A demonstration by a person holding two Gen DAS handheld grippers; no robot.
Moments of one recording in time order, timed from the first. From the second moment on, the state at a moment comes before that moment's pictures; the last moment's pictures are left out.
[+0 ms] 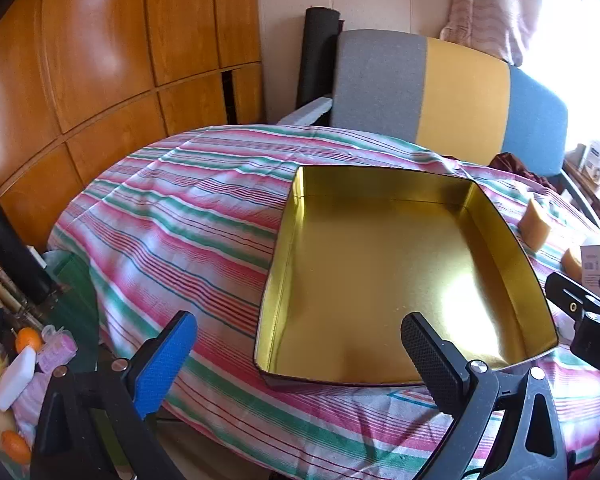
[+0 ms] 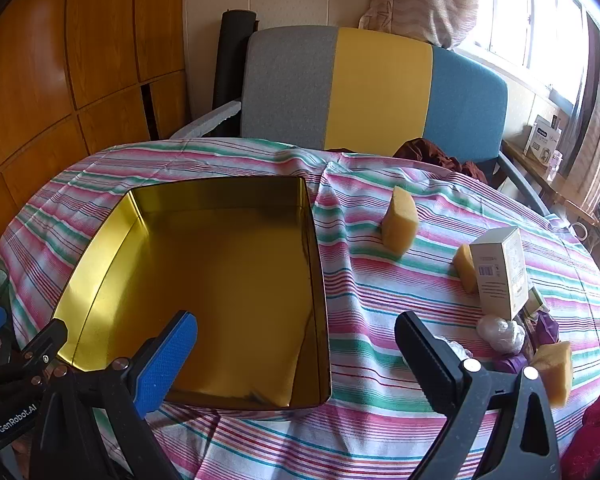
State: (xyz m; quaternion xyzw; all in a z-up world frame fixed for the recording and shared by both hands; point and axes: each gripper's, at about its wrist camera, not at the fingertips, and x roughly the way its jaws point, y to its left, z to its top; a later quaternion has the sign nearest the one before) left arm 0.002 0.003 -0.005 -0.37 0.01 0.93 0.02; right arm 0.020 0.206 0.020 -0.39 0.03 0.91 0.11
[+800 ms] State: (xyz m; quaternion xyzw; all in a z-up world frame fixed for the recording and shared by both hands) left arm 0.002 0.035 -0.006 -0.39 0.04 0.92 0.09; right arm 0.027 0.252 0.021 -0.40 -0.01 0.91 0.13
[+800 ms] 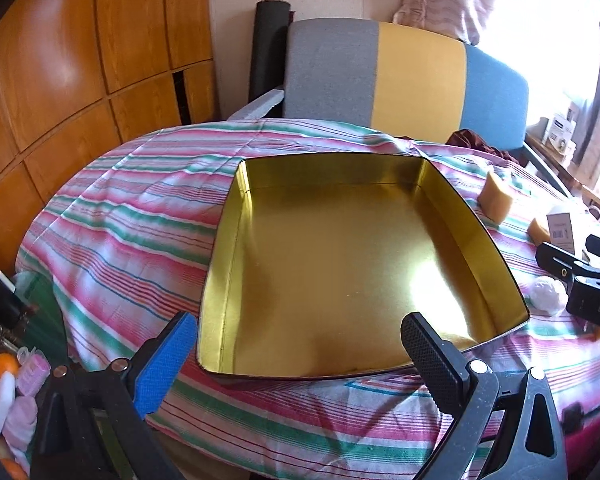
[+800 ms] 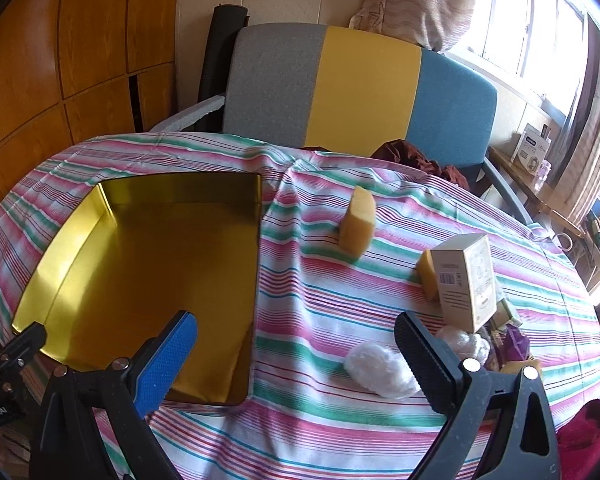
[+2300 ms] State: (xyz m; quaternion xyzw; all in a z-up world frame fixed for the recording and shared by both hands) left arm -0.111 0.273 0.021 -0.41 0.13 0.86 0.28; right arm 0.024 0.376 -0.058 -0.57 0.01 0.82 0.00
